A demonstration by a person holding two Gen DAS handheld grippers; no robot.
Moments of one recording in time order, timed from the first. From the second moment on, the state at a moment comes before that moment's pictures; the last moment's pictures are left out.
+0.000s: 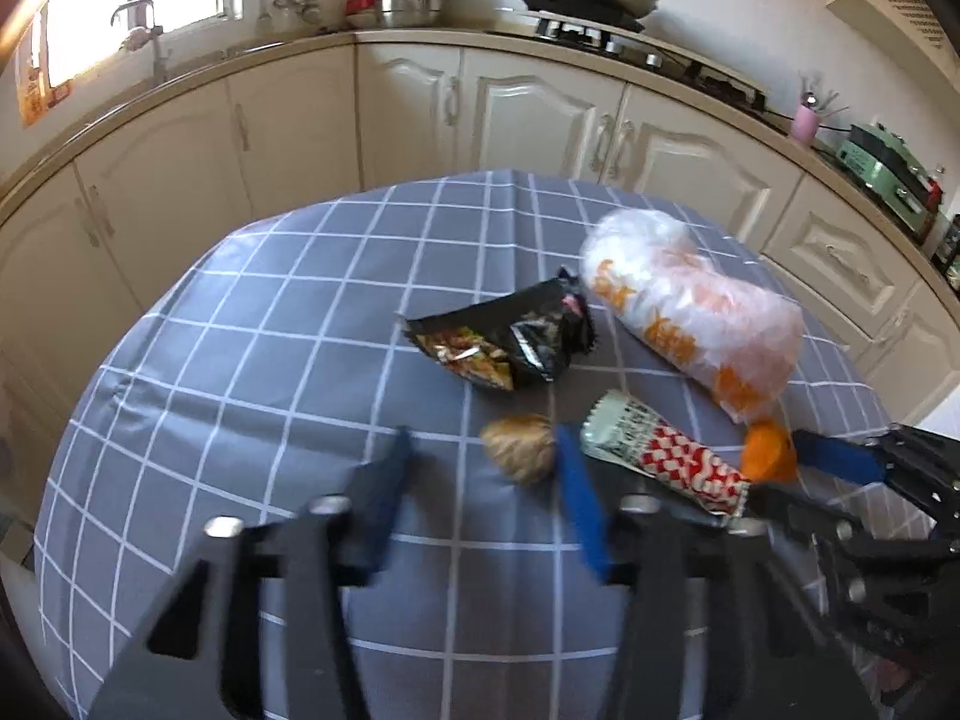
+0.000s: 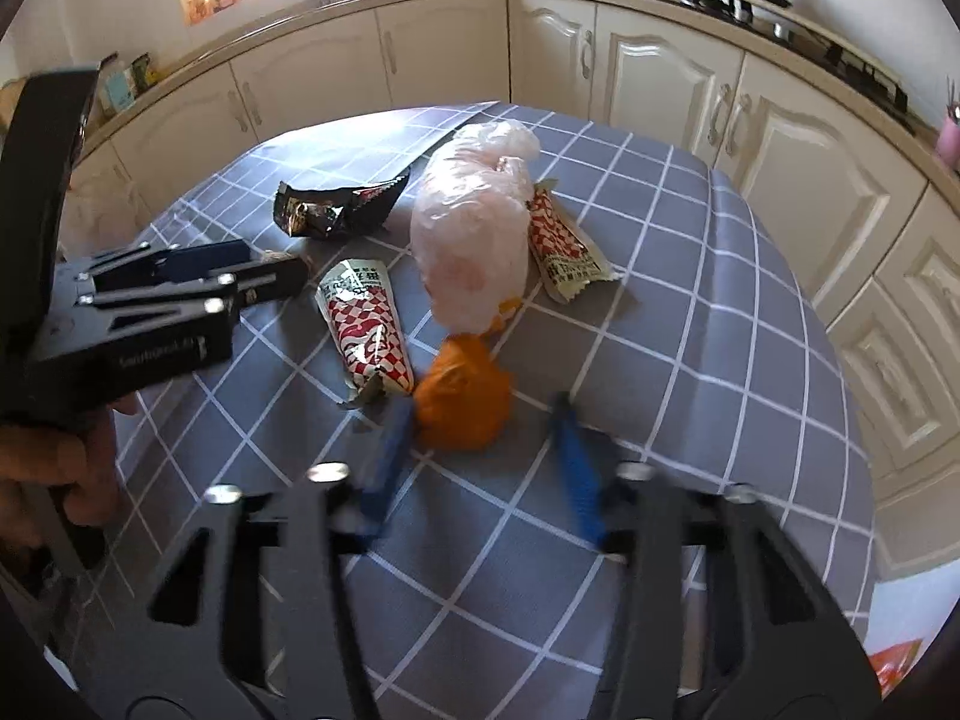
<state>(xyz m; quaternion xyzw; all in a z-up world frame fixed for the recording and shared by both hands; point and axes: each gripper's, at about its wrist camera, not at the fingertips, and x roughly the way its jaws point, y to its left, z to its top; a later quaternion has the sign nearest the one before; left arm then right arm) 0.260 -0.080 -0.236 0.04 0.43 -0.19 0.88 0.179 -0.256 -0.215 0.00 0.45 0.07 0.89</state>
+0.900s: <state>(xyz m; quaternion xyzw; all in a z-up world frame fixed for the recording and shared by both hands) 0.174 -0.126 -0.171 0.05 0.37 -0.27 0.89 0.104 -0.352 -0.151 0.13 0.36 0.05 0.92</state>
